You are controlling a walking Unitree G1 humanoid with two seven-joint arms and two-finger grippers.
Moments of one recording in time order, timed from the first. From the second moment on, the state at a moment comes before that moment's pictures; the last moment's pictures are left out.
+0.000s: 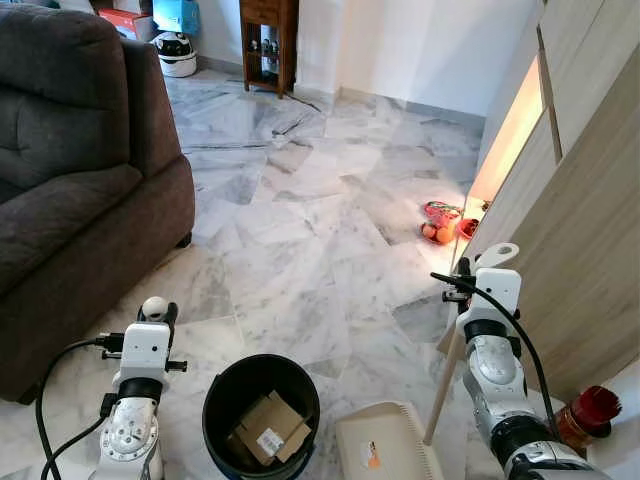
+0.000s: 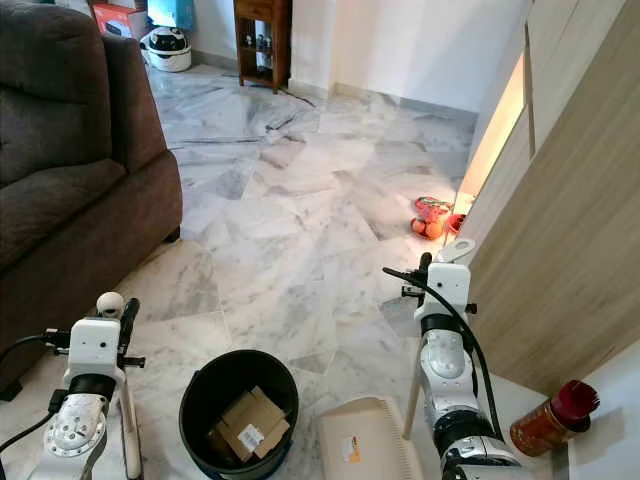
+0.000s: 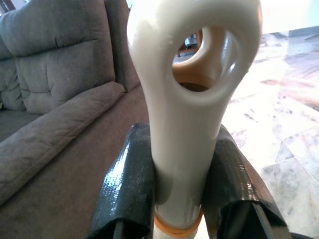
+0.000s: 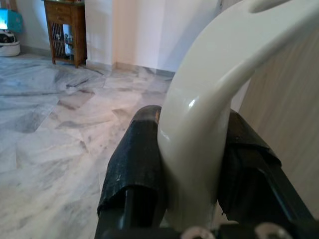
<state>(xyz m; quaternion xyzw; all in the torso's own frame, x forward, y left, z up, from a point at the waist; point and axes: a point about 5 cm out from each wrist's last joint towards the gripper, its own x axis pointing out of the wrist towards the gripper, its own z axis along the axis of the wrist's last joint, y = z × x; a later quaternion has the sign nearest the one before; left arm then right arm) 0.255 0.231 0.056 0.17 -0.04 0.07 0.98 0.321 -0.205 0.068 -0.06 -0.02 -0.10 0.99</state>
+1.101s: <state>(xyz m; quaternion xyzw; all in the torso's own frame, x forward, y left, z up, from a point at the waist) 0.256 0.228 0.058 0.16 -0.05 0.07 0.98 0.322 -0.205 0.067 -0.06 -0.02 -0.10 0.99</state>
